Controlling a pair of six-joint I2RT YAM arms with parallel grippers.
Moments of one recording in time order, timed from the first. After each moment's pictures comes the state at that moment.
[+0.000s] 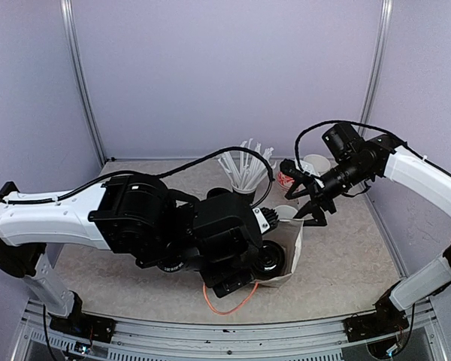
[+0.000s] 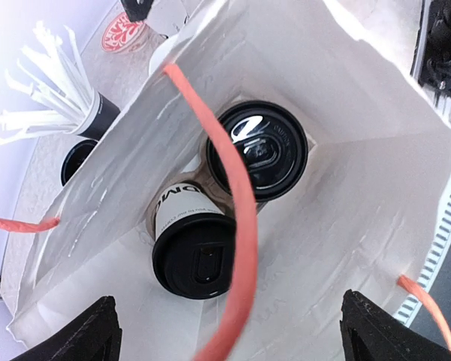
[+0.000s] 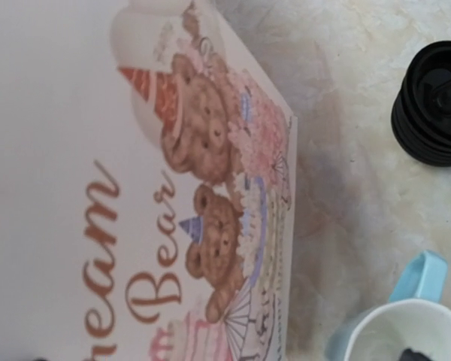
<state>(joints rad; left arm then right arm) -1.53 1.73 1.81 -1.13 -0.53 -0.22 0.53 1.41 1.34 -0.96 -0.68 -0.73</state>
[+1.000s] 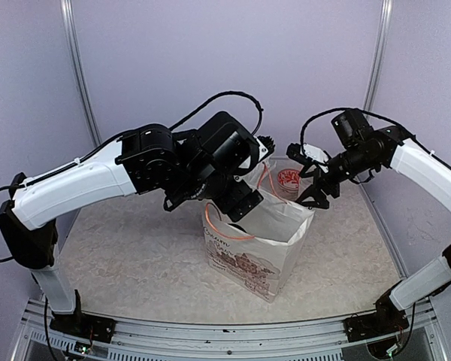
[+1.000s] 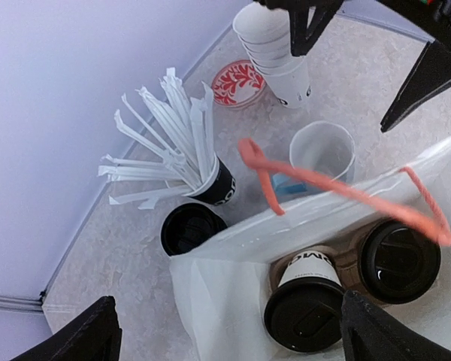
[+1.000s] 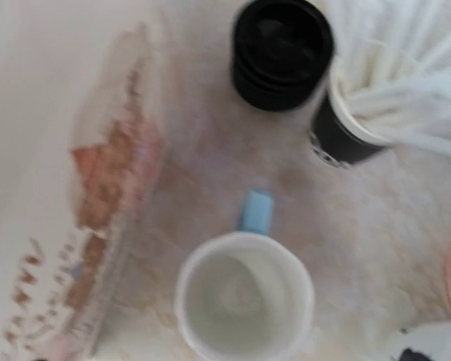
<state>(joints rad) -1.26 1.82 1.99 -0.98 -0.59 0.03 0.47 1.41 1.42 -0.93 -0.44 -0.70</state>
